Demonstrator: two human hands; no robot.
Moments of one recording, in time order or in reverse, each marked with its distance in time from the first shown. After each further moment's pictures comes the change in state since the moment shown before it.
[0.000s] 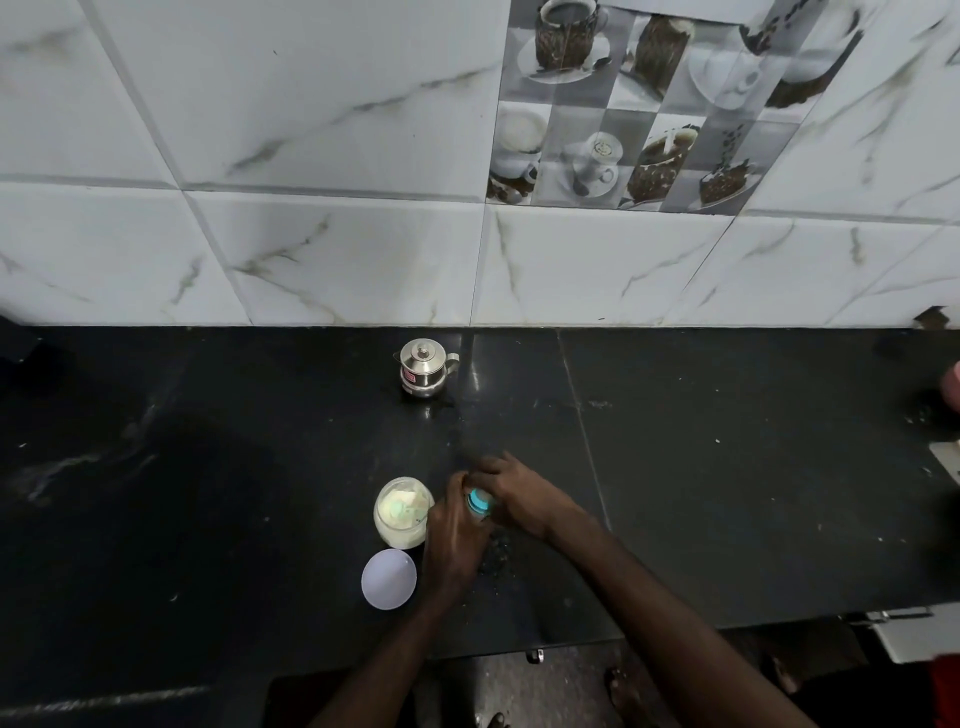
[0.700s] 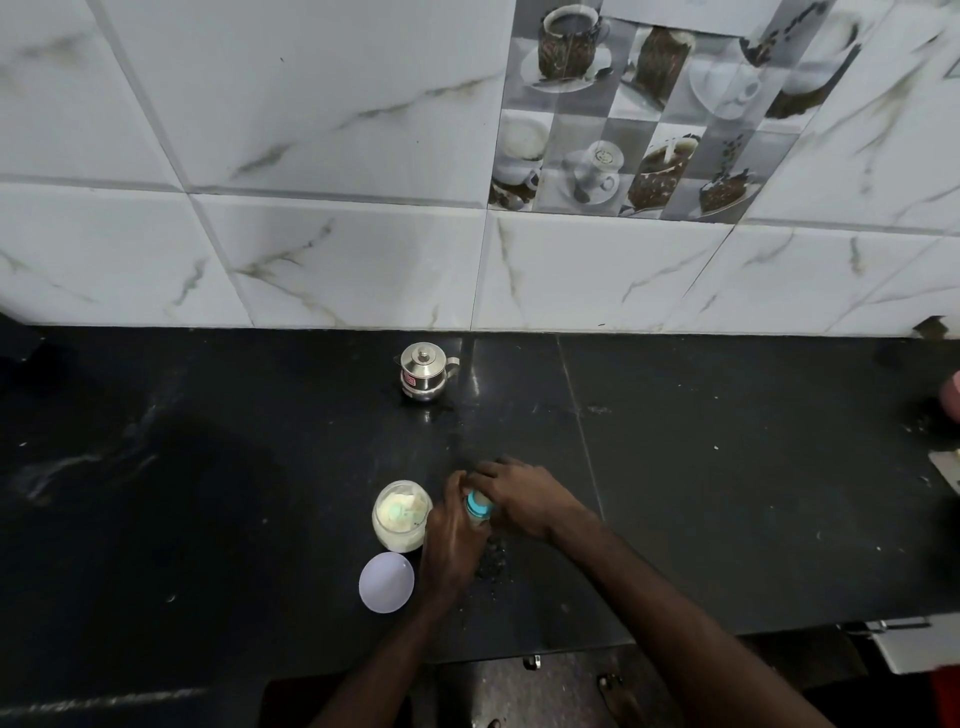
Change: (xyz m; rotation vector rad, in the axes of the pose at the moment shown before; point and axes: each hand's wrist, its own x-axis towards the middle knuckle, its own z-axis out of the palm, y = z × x) left_hand 0.009 -0.006 0.010 0.107 -0.043 0.007; right_hand -0.005 -0.004 -0.015 -0.129 -0.046 0.003
